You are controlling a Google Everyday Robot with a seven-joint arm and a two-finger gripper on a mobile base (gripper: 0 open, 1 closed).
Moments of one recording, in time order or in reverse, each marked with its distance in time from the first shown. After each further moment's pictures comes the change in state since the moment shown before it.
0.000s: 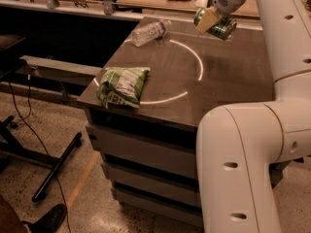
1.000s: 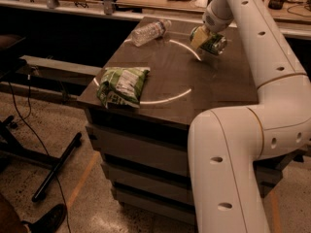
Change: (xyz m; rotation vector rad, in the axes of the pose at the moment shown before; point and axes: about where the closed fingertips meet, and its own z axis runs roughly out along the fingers) arm 0.022 -0.002 0.077 0.006 0.095 0.106
